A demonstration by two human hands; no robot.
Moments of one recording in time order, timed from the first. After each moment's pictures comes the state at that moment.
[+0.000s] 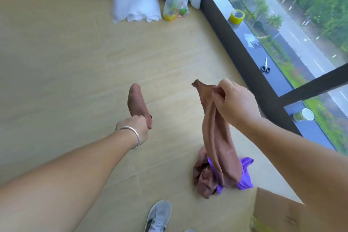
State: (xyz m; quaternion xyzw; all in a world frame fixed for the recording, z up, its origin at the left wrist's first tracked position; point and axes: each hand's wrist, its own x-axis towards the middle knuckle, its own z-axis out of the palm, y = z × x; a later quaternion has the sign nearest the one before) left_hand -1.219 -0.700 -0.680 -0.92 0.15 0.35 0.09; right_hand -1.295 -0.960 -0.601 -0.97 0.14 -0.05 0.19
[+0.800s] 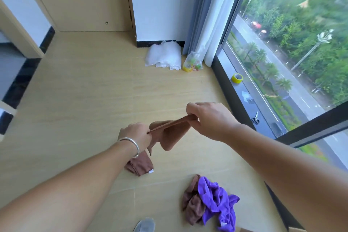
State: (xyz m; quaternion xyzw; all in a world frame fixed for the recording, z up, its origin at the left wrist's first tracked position) left_hand -1.307 -0.648 -0.497 -0.98 0.10 0.15 -0.08; right_hand -1.345 -0.884 -0.381 -0.98 -0.20 0.01 0.09
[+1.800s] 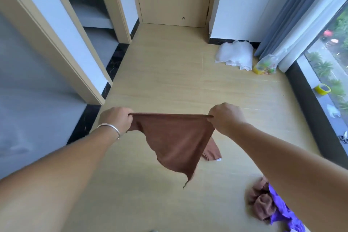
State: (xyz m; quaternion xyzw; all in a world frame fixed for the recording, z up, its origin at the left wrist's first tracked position) left_hand -1.410 -0.155 -0.441 -1.00 -0.07 0.05 -0.03; right_hand -1.372 -0.487 -0.401 -0.98 -0.13 0.11 -0.02
